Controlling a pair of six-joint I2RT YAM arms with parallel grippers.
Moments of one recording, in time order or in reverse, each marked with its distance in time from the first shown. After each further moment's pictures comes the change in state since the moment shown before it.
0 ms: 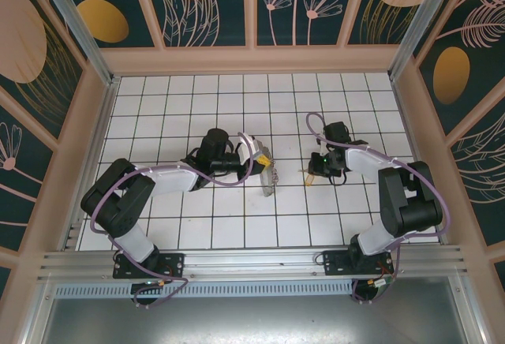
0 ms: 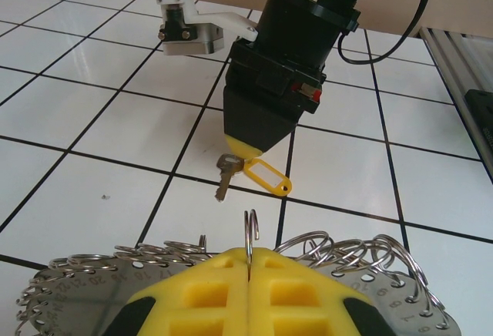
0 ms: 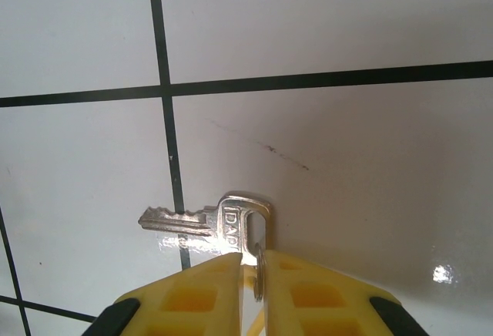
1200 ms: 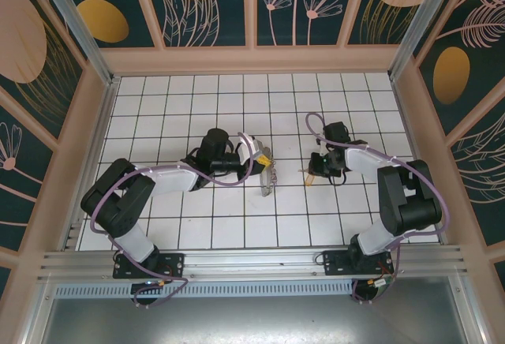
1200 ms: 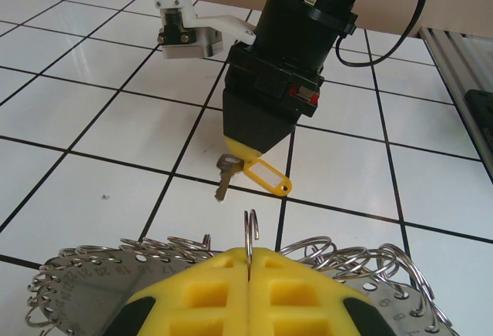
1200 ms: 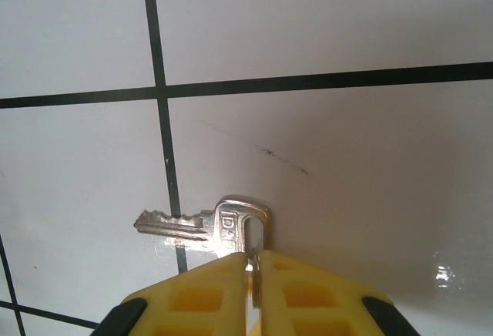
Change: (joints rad) left arm 0.000 0.000 0.000 0.000 0.000 0.000; right arm 0.000 0.012 0.001 0.008 0.000 0.001
